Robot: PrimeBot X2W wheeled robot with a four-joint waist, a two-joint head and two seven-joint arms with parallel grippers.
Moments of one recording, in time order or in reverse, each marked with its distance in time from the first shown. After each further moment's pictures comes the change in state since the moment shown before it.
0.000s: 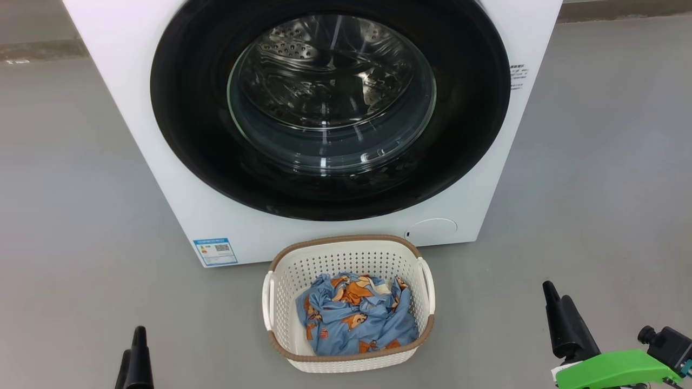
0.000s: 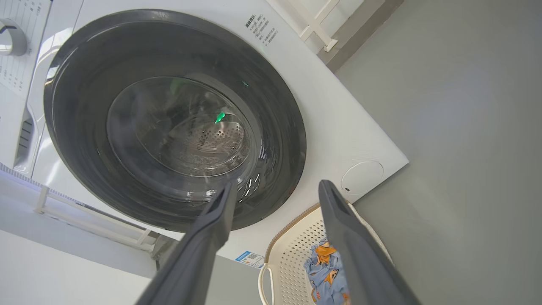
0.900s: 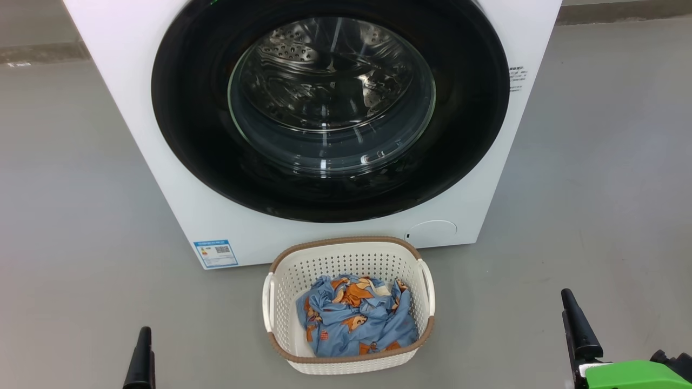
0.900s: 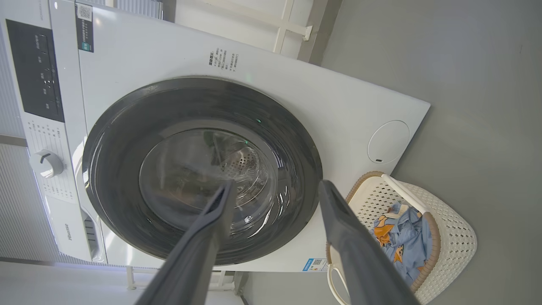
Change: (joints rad) left arm 0.000 -0.001 -0.032 -0.005 -0.385 0.000 0.075; right arm 0.000 0.013 -0.038 0.047 0.444 0.000 0.072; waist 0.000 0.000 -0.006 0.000
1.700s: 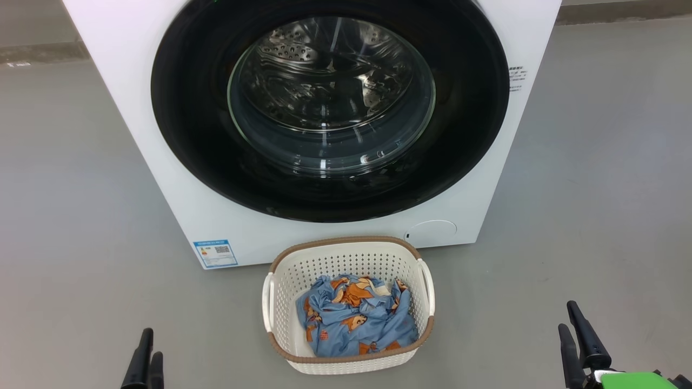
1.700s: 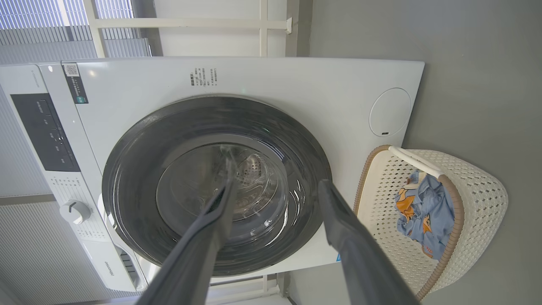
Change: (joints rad) left arm 0.000 -0.014 0.025 0.005 -0.132 0.000 0.075; right arm 0.000 0.004 -0.024 0.056 0.241 0.000 0.069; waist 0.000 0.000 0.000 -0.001
